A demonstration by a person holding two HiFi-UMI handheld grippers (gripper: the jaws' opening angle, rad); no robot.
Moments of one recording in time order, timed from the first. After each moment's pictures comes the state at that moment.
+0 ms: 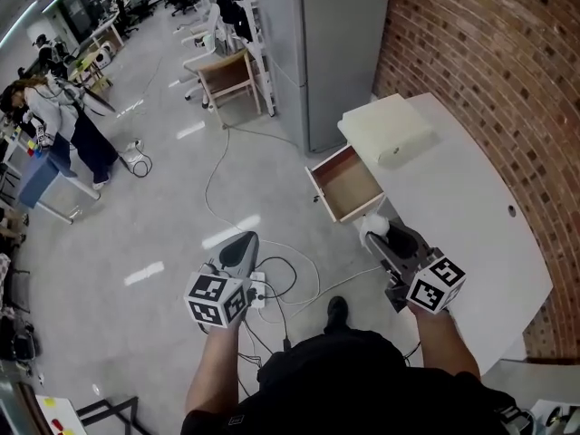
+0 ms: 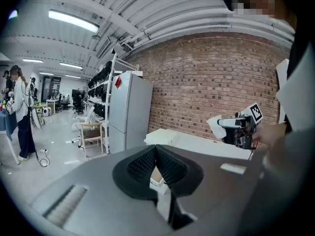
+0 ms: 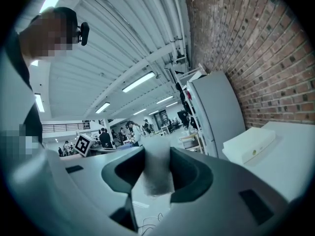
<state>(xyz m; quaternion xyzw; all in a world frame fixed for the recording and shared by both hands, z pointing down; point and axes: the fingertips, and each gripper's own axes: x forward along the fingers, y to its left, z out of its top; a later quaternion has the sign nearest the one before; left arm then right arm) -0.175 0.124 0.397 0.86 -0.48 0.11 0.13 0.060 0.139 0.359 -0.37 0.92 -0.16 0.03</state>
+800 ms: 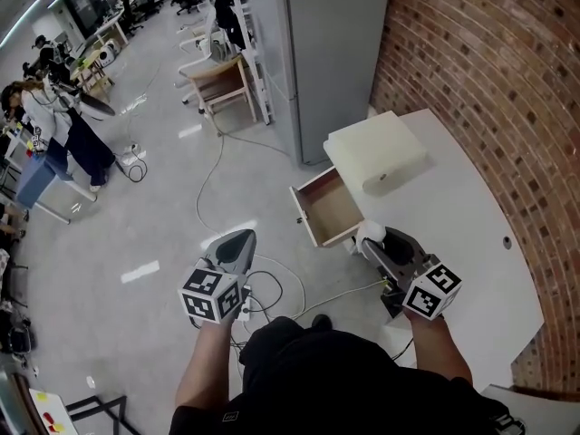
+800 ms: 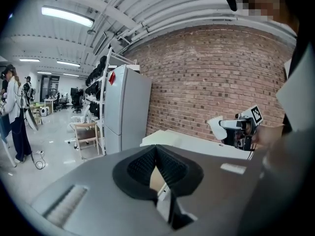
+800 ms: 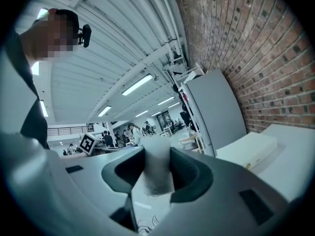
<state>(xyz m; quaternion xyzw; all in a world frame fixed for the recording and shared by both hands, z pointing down) -0.089 0.026 0.395 0.86 -0.47 0.12 0.13 0.141 0.047 0.360 -0.34 0.92 -0.16 0.04</state>
